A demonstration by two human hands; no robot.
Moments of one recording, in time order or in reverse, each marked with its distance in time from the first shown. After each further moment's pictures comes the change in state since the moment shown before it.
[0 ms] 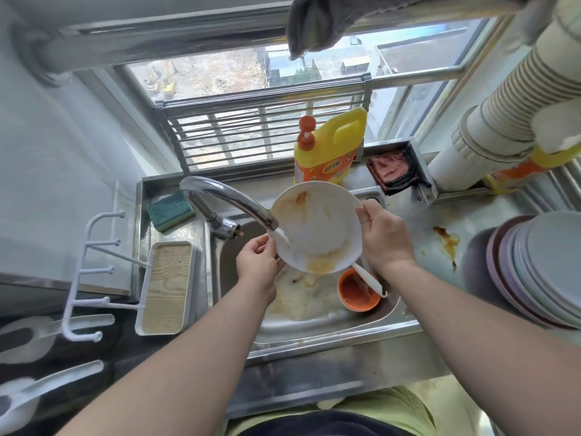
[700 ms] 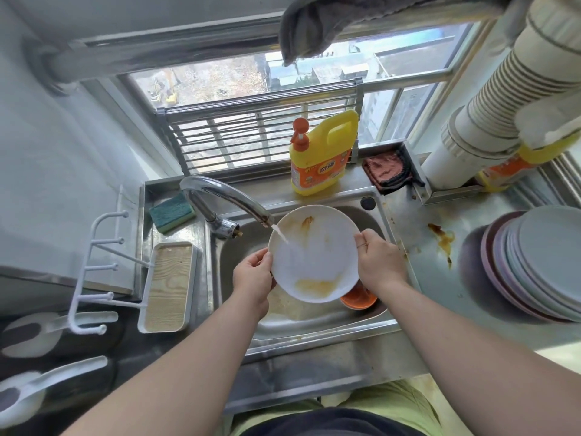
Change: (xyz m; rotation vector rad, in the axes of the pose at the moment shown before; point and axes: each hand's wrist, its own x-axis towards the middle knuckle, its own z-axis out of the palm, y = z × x) left_hand -0.017 -0.010 -0.024 0.152 0.007 -0.069; right_hand -0.044 0.016 0.015 0.030 -0.146 0.225
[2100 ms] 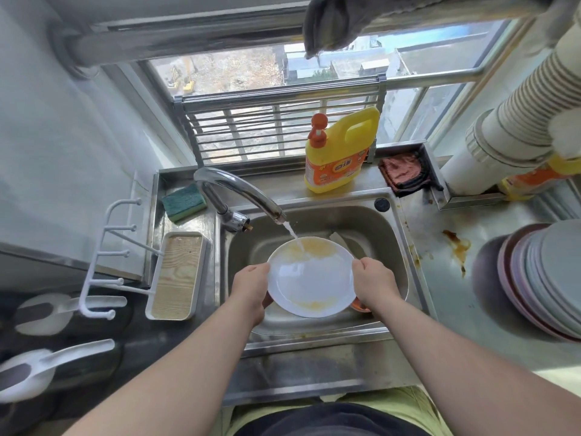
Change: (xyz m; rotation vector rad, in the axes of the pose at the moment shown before) left_hand 0.002 -0.008 -0.024 0.081 0.084 -0.162; right_hand -0.011 0.002 0.032 0.058 -0.285 0.265
